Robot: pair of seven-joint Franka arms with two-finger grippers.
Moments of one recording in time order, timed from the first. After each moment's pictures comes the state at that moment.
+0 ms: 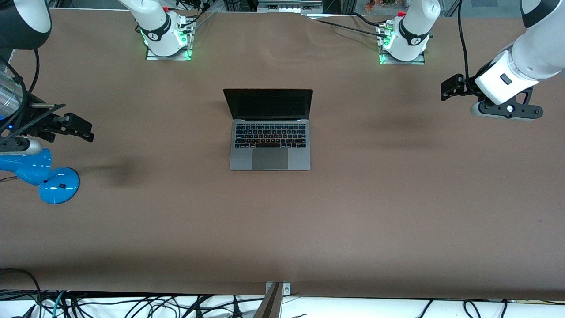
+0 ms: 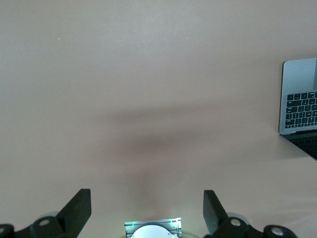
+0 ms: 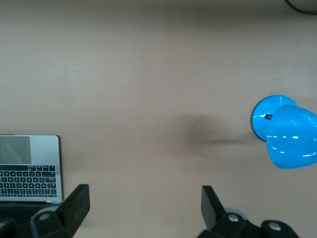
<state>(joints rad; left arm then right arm) -0.16 -0.02 0.04 -1.69 -0.02 1.48 -0.03 0.02 0.19 0.04 -1.42 -0.01 1.64 0.05</state>
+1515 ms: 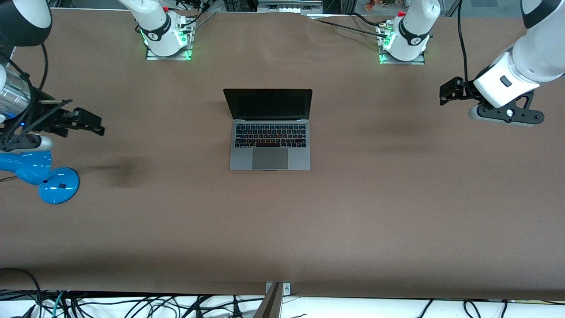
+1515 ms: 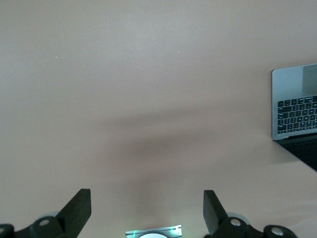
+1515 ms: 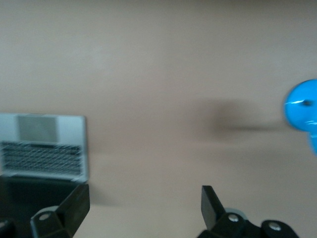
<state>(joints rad) -0.16 0.03 0.00 -1.60 -0.03 1.47 -0.05 0.03 0.20 0.05 -1.43 0.12 1.56 0.04</state>
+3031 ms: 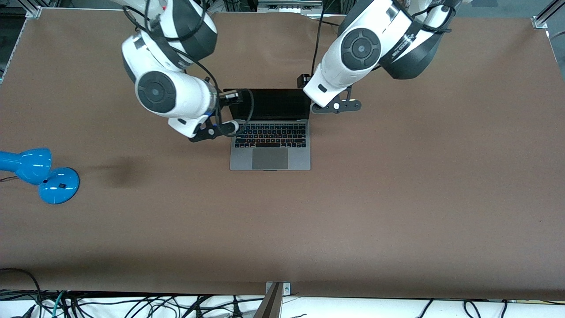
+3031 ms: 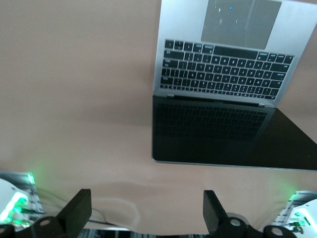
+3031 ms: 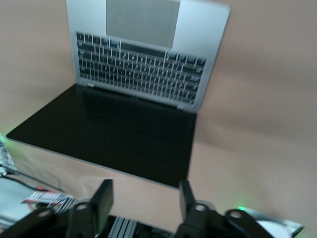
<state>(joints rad) -0.43 0.29 -0.25 -1.59 -0.29 1.59 -0.79 0.48 0.41 0.06 -1.44 0.33 1.48 0.32</state>
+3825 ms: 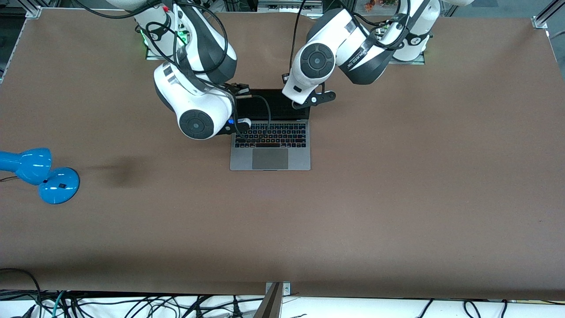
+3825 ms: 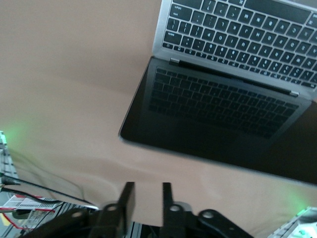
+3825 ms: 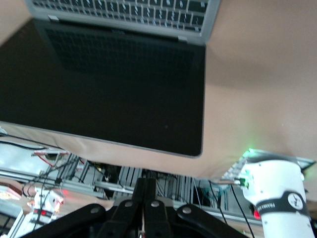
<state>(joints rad) -0.54 0.34 -0.25 -1.70 -0.33 1.70 -0.99 0.51 0.50 0.06 -1.44 0.40 1.27 0.39</state>
